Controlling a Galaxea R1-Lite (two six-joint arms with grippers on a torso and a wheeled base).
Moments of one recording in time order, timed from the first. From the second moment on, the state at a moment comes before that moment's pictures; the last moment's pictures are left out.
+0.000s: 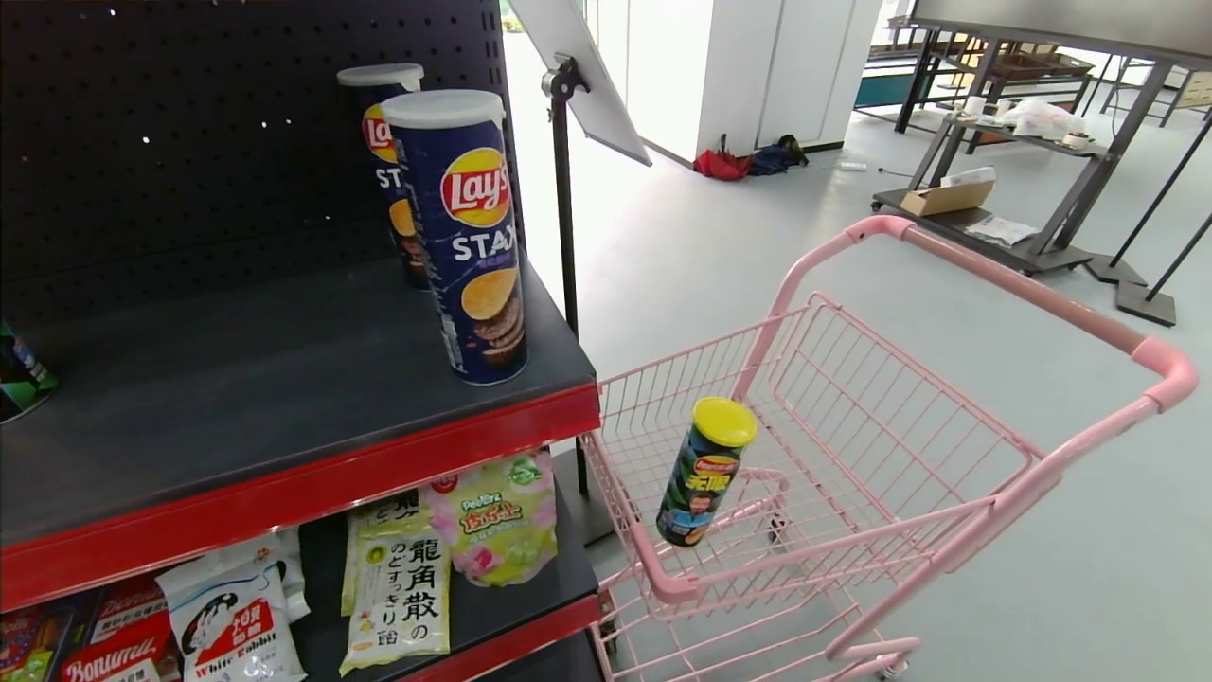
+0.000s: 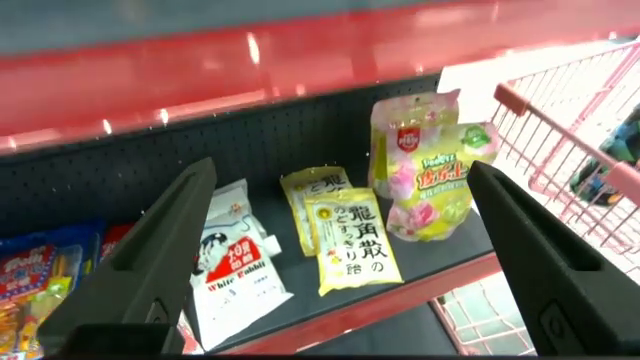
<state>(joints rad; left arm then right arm) 0.00 0.00 0.00 0.00 0.04 0.00 0.00 0.00 0.00 0.00 0.01 0.00</state>
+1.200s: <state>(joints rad) 0.00 0.00 0.00 0.00 0.04 0.00 0.08 0.49 -0.44 -0.03 0.13 0.14</state>
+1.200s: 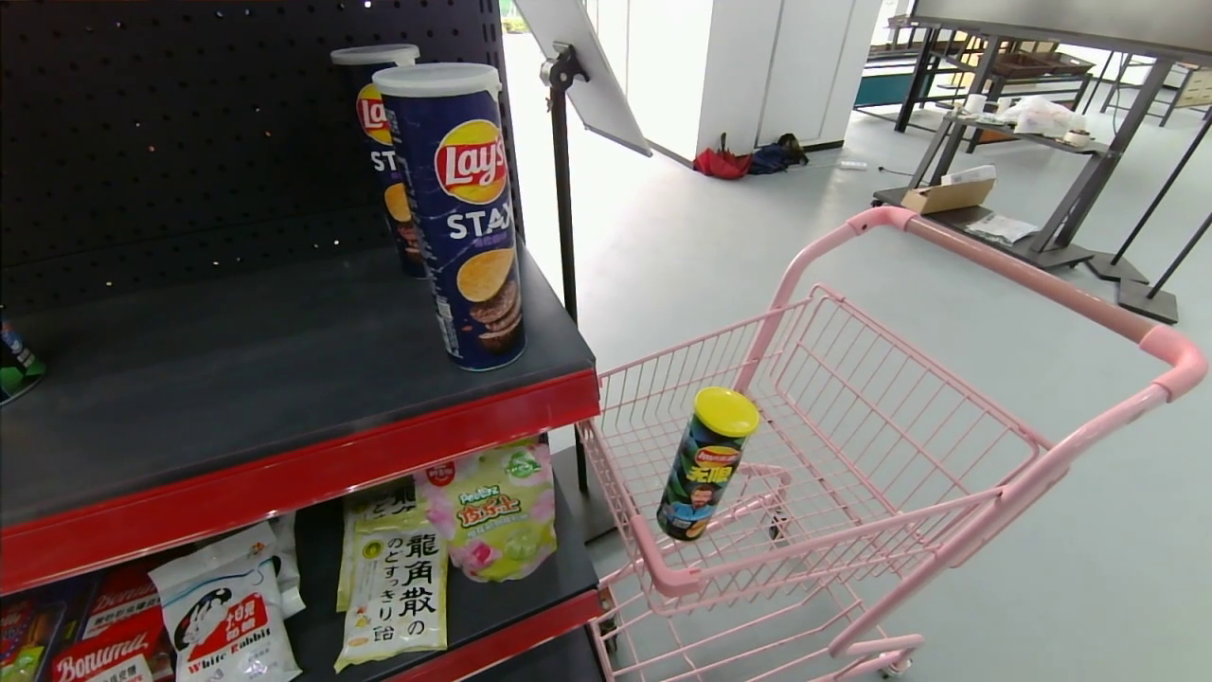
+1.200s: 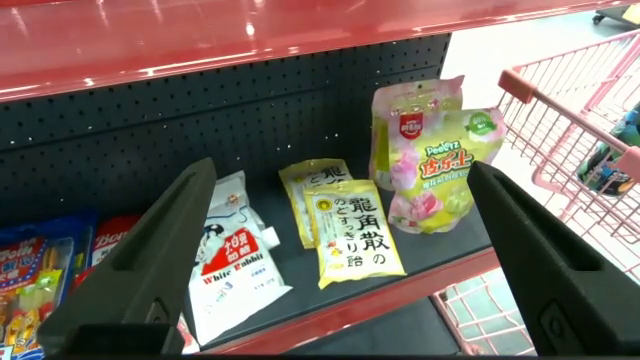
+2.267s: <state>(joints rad) 0.00 0.00 0.00 0.00 0.04 0.01 0.30 1.74 -0.34 -1.00 0.41 0.12</state>
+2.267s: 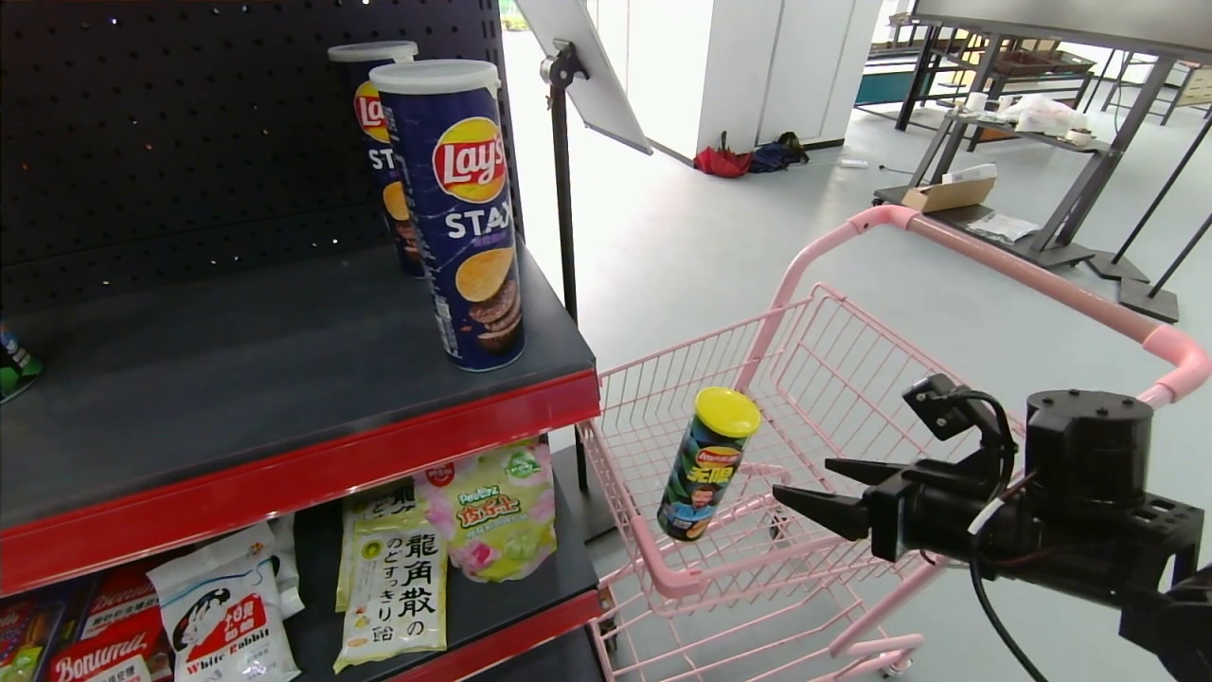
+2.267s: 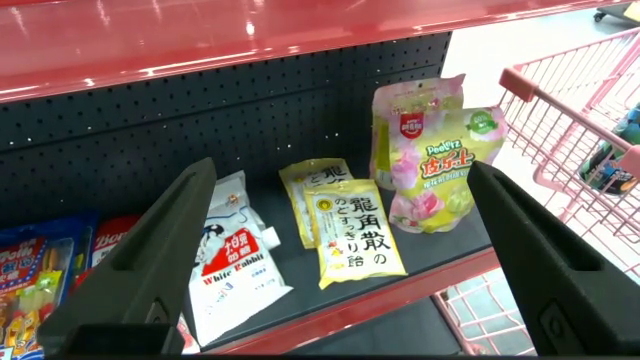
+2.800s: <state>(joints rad) 0.00 0.00 0.00 0.00 0.04 0.01 0.33 2.03 -0.44 -1.22 0.40 0.06</state>
